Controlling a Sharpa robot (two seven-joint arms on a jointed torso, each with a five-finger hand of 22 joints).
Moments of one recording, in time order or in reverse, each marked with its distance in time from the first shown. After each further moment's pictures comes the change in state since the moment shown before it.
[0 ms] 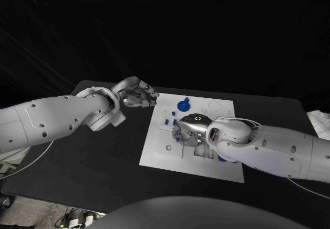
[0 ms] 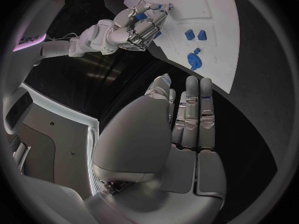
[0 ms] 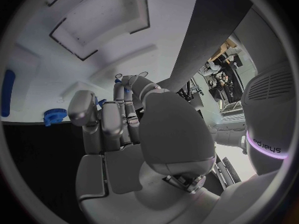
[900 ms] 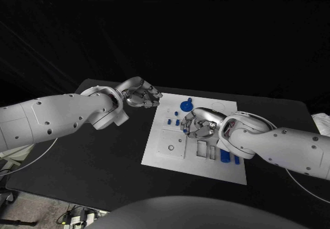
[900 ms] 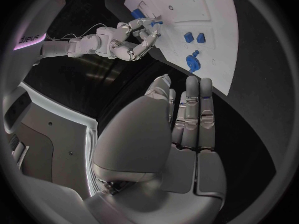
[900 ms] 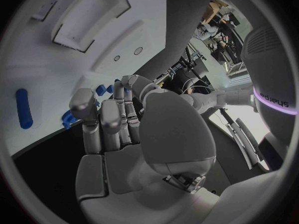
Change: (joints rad) left arm 0.000 0.000 0.000 -0.001 -0.001 0.013 -0.015; left_hand -0.004 0.004 0.000 0.000 0.000 0.000 0.000 0.000 0.000 -0.003 0.003 0.005 0.000 0.000 0.000 0.000 -0.002 0.000 0.000 0.000 0.000 0.000; right arm 0.027 -0.066 0.005 0.001 0.445 -0.070 0.068; right_hand -0.006 0.006 0.008 -0.008 -0.012 0.009 0.002 -0.003 0.015 0.046 0.003 -0.048 -0.037 -0.031 0.000 -0.042 -0.069 0.000 -0.042 0.001 -0.063 0.001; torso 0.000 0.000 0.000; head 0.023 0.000
